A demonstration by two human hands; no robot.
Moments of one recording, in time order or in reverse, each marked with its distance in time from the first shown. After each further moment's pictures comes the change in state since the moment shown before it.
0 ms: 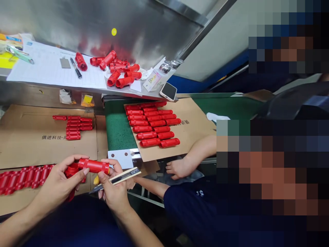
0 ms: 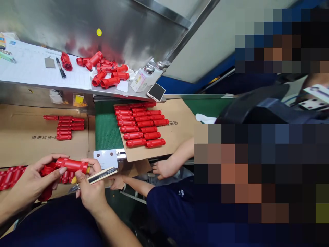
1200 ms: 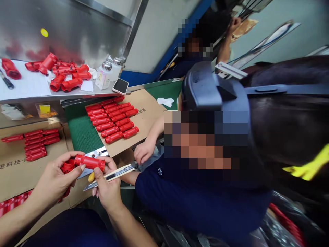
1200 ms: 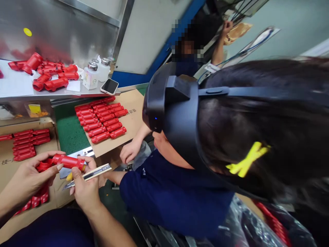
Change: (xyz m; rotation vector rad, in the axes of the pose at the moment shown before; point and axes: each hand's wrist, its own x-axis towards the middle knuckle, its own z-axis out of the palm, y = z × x) left_hand 0.035 0.024 0.079 0.143 -0.236 0.150; right_hand -0.012 -0.029 -0.052 0.030 0.305 -0.220
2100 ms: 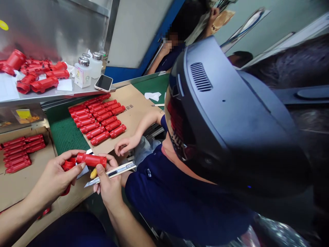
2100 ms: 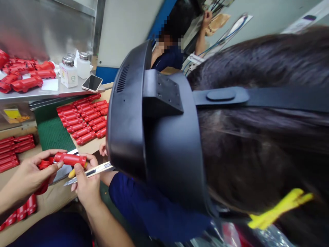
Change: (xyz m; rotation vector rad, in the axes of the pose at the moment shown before) left_hand 0.038 0.010 0.032 0.064 -0.174 0.033; right_hand 0.014 -0.014 -0.032 0.102 0.115 -0.050
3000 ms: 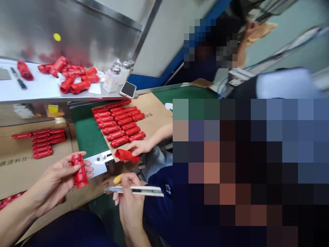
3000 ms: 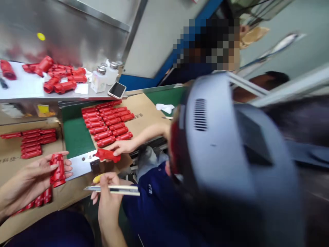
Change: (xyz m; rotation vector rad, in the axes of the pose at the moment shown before) left_hand -0.028 -0.008 -0.040 -0.764 0.099 -0.307; right_hand -0.025 0.006 -0.010 -0.140 0.205 -0.112
